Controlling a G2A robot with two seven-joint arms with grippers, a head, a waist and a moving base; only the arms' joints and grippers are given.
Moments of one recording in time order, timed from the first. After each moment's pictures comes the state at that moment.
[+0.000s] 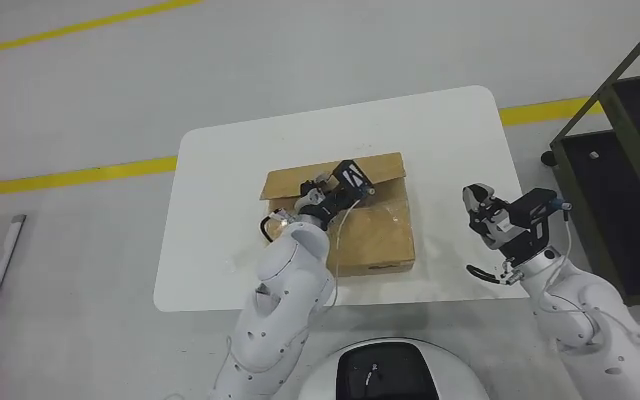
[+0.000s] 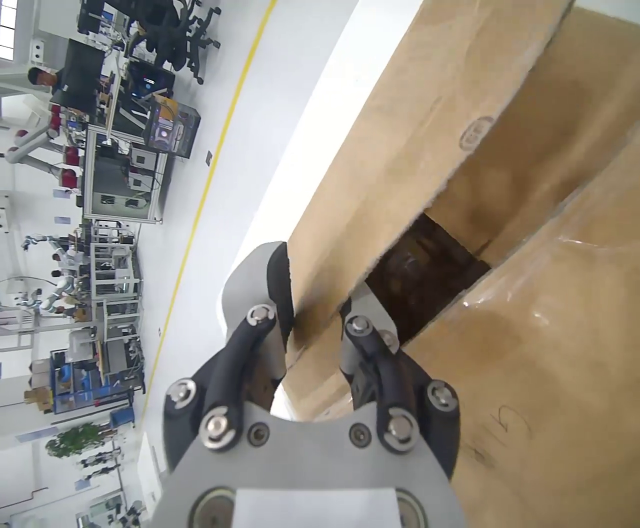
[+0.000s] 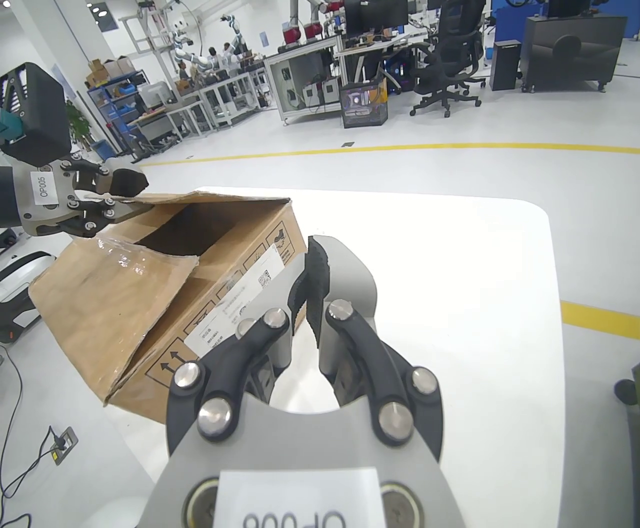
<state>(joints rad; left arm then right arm) 0.94 -1.47 -1.05 -1.81 2.07 -0.40 -0.86 -1.46 -1.16 1.54 -1.83 -1.01 -0.34 0.01</state>
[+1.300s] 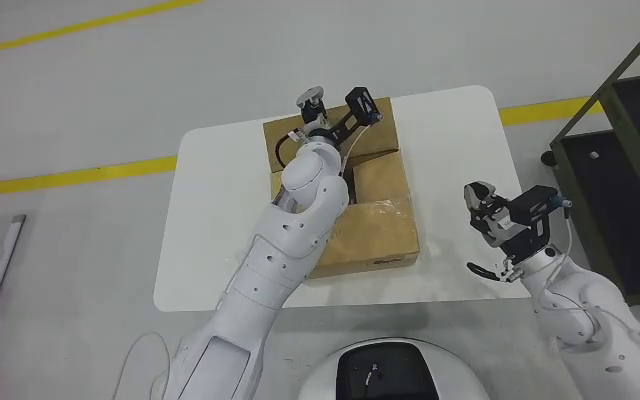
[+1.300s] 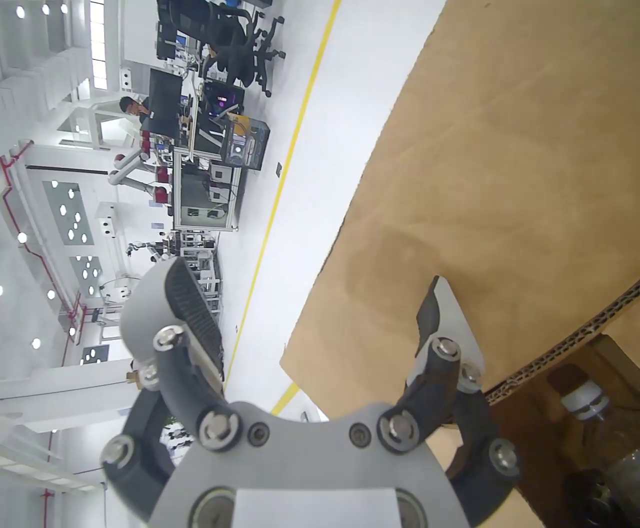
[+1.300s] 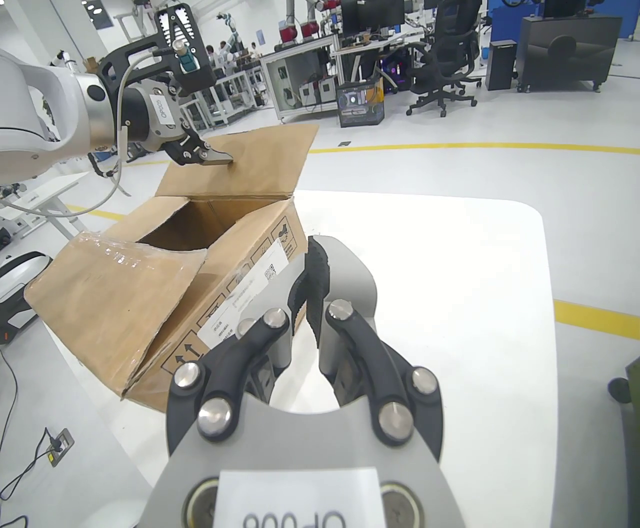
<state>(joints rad) 0.44 -1.58 -0.92 -1.10 2.17 -0.19 -0.66 -1.45 -1.17 1.54 -1.83 -1.01 -0.33 0.02</state>
